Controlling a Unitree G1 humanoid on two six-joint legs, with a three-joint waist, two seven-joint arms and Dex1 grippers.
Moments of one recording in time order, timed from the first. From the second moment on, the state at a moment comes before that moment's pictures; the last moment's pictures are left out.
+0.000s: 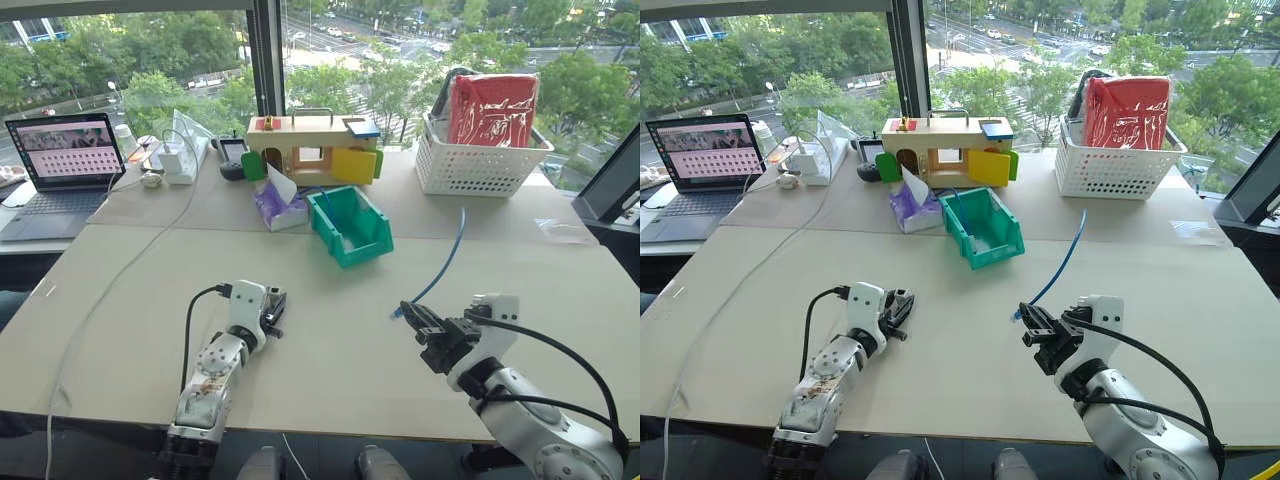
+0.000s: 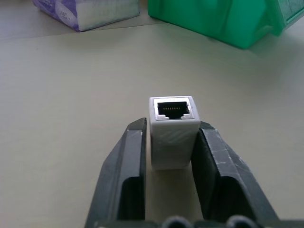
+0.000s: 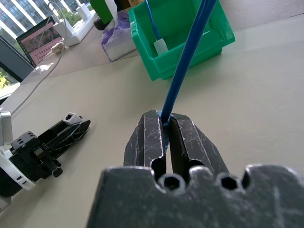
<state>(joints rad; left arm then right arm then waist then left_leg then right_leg) -0.16 0.18 -0.05 -0.06 -0.10 0.28 -0.29 0.13 -0.46 -0.07 -0.78 1.05 0.64 -0.20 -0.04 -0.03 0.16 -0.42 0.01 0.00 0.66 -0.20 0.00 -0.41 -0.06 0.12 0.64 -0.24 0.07</state>
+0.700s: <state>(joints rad) -0.66 0.31 -0.37 0.22 -0.16 0.31 -1.14 0.09 -0.35 -0.09 -0.78 0.99 0.64 -0.25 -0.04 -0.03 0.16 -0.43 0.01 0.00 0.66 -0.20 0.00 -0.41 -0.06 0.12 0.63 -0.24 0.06</state>
